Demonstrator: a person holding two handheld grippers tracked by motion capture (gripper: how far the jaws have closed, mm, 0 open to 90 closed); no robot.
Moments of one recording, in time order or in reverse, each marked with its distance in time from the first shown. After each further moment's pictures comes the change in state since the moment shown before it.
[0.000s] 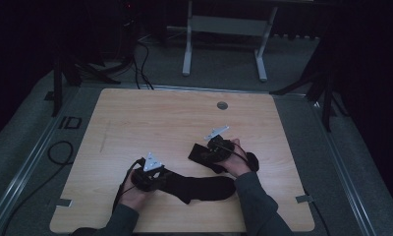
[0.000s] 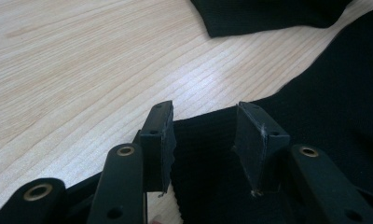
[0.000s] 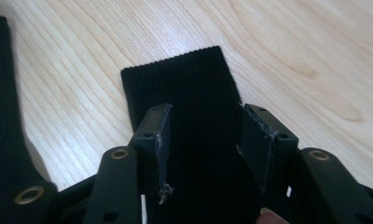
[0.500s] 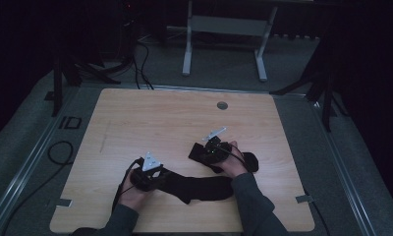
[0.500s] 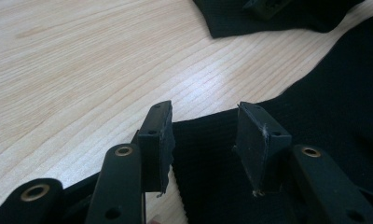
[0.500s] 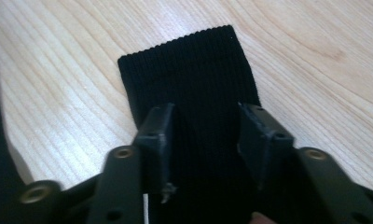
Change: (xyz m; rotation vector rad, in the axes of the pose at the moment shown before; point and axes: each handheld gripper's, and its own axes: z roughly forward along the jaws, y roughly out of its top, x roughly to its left) left arm 0.002 0.000 -0.003 -0.010 0.009 -0.015; right arm 0.001 -0.003 0.016 0.043 0.007 0.043
